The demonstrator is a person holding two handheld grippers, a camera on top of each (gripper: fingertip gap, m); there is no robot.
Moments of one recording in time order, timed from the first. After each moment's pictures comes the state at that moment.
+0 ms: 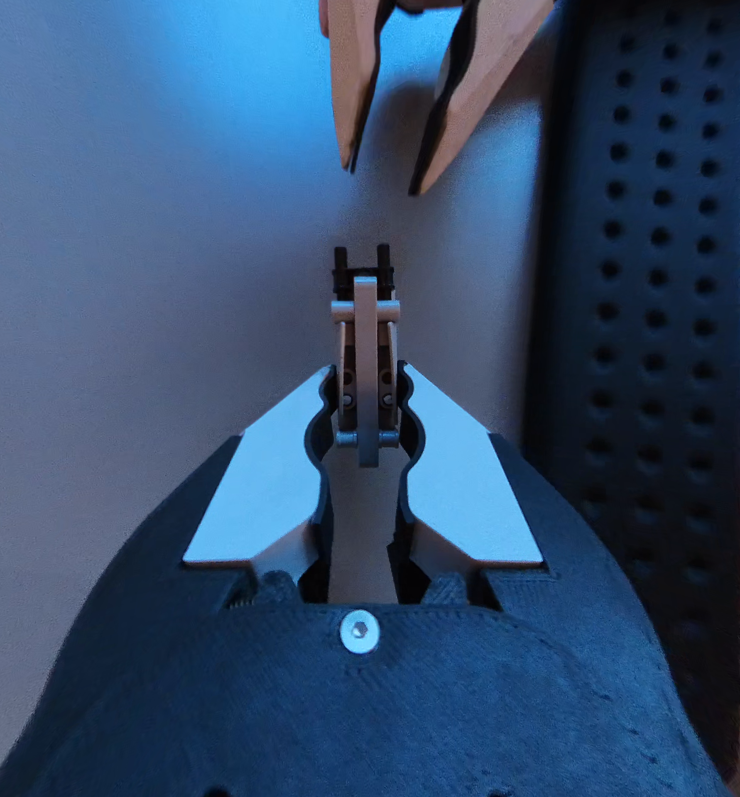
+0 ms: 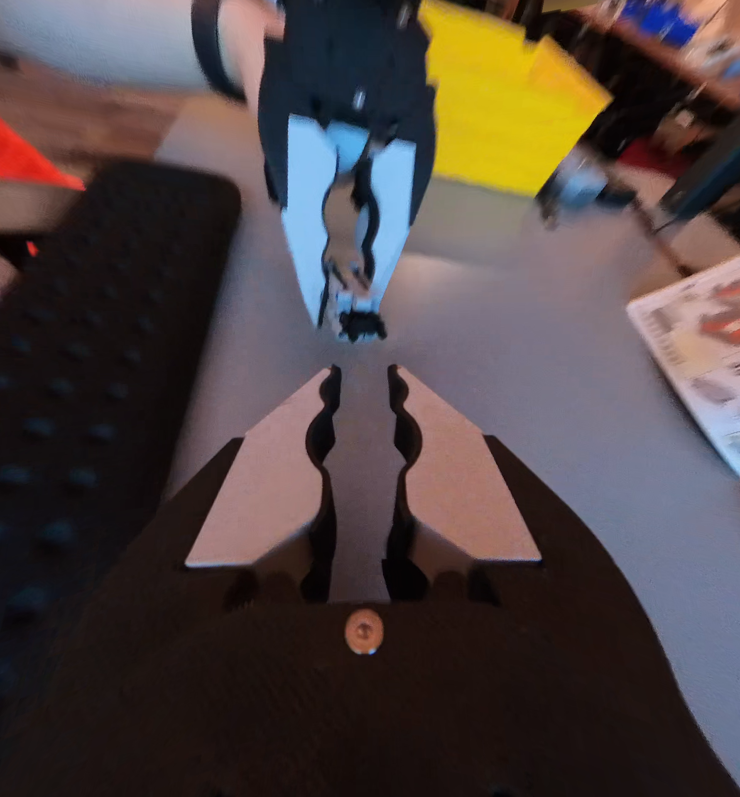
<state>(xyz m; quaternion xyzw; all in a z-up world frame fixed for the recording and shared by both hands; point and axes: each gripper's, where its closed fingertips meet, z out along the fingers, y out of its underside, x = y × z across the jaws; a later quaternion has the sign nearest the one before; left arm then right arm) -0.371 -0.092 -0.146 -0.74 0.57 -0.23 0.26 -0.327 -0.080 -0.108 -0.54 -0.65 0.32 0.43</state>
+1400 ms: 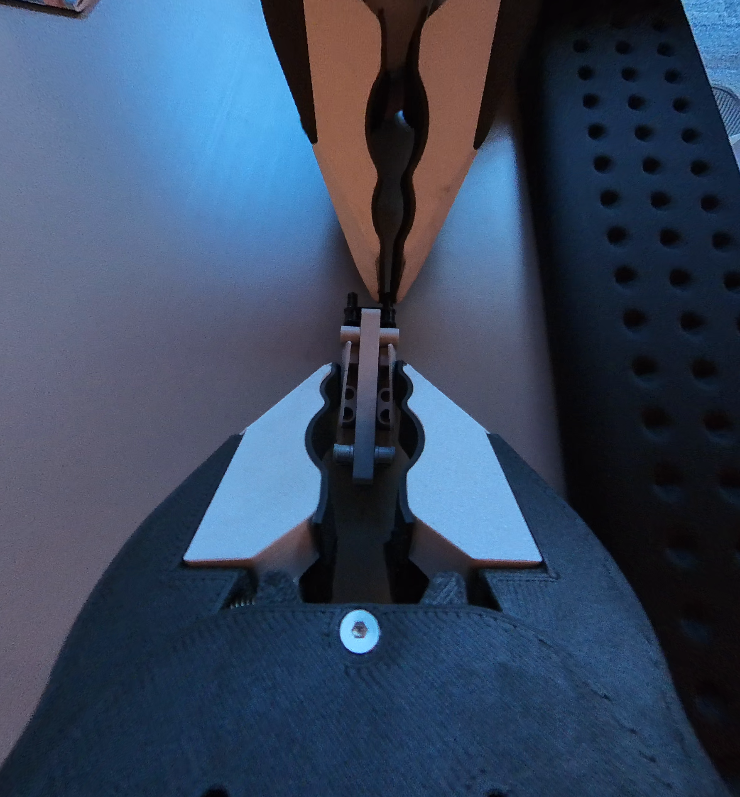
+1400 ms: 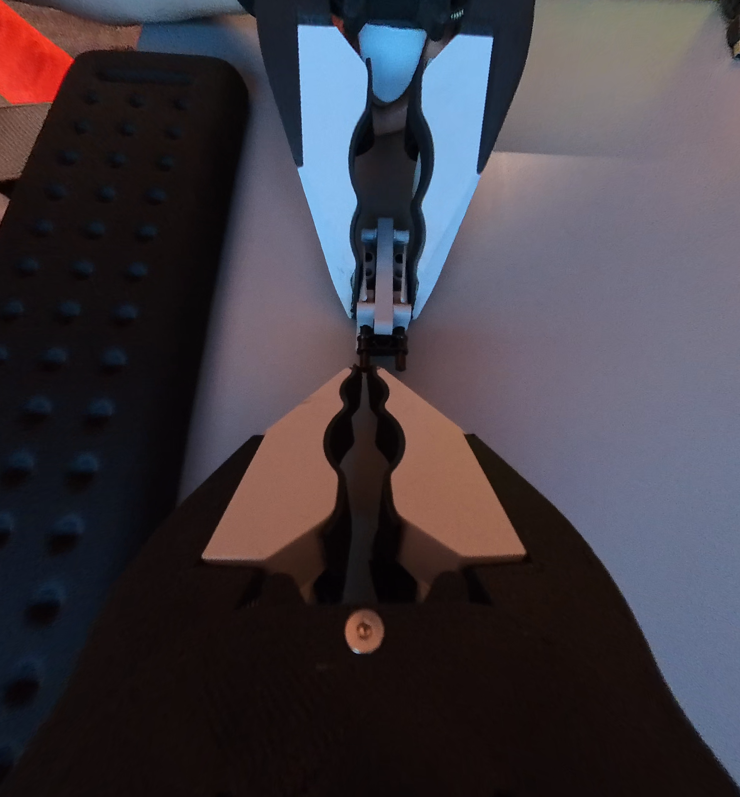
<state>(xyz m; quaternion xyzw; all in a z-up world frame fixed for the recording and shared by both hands) -0.367 -0.092 -0.160 -0.68 0.60 -0.28 0.31 -0.349 -0.094 -0.154 -0.60 -0.68 0.31 0.29</state>
